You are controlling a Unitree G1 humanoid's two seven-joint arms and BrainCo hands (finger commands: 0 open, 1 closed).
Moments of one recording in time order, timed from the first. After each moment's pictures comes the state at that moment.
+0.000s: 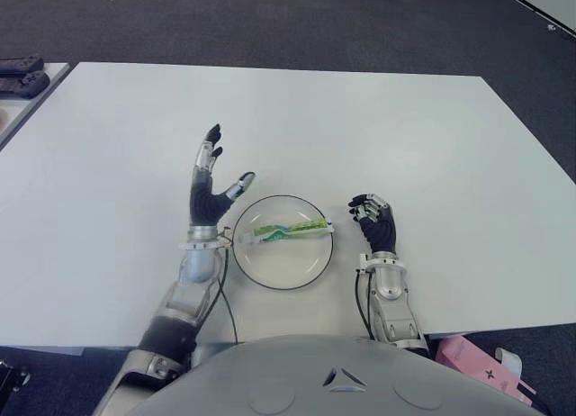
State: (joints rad) left arm 0.10 0.16 -0.20 0.24 0.13 -0.71 0.40; right arm 0.23 0.03 0.06 0.11 -0.20 -0.16 -0.23
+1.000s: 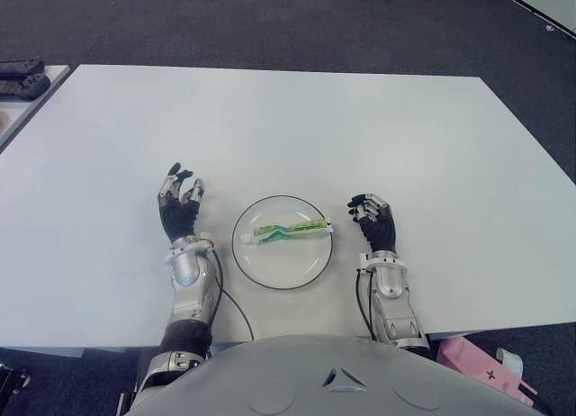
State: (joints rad) left arm 0.10 -0.06 0.11 0.44 -0.15 -0.60 0.25; right arm 0.22 0.02 0.06 0.12 -0.20 -0.16 -0.22
